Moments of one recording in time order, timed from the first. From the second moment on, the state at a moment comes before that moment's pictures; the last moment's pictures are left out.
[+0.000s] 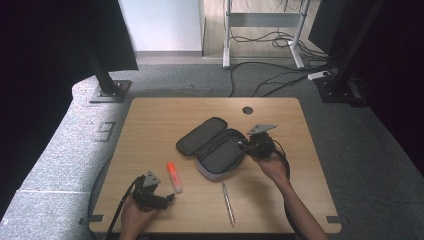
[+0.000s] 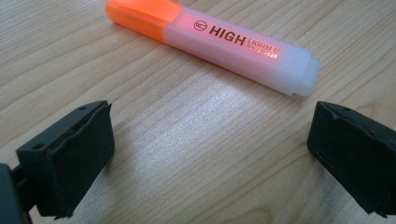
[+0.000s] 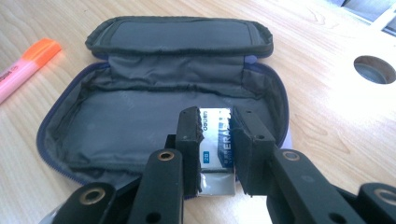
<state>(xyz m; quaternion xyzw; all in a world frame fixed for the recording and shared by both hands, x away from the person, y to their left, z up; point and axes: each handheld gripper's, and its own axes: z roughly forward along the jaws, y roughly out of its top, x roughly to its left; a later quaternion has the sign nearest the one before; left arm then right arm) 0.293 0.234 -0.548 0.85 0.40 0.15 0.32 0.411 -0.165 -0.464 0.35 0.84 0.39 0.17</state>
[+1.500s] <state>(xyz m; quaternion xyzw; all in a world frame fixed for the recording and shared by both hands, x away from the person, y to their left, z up) 0.293 0.234 -0.548 0.85 0.39 0.15 0.32 0.464 -0.136 -0.510 0.35 0.85 0.34 0.17</state>
